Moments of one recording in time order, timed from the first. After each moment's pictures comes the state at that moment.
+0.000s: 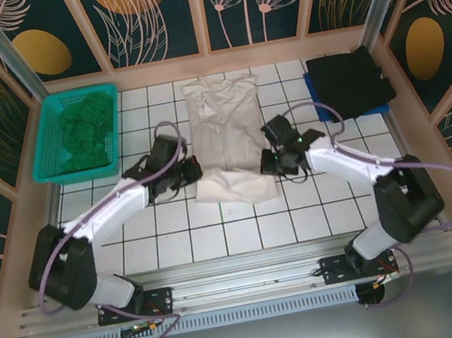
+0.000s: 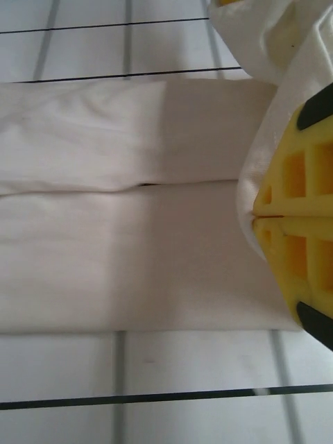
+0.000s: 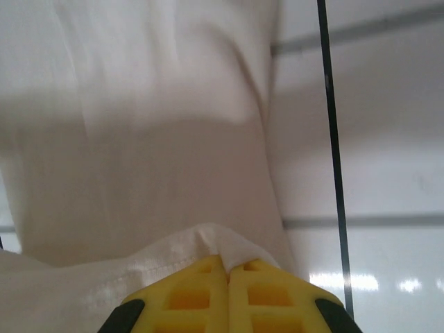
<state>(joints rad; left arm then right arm) -0.53 1.52 1.01 -0.37 0.14 -0.67 0.54 1.53 1.05 -0.60 -0.07 0.68</state>
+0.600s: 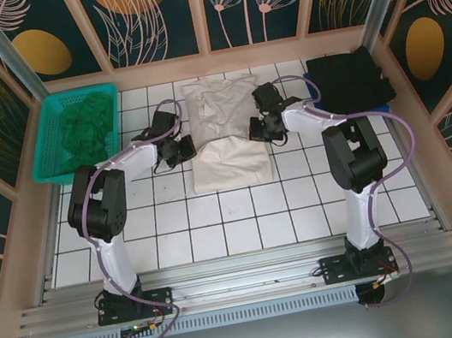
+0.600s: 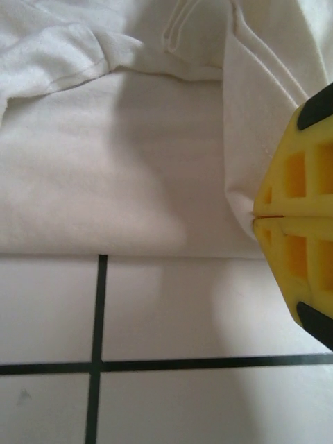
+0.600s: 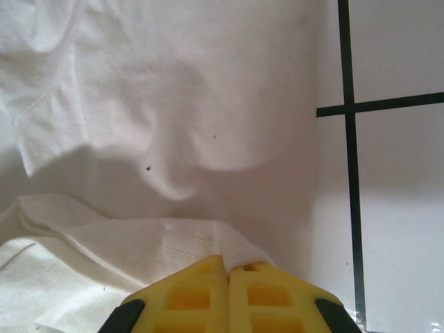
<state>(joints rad) -0.36 1.99 1.33 -0.35 0.25 -0.55 0.39 2.00 1.45 -0.54 -0.13 0.51</state>
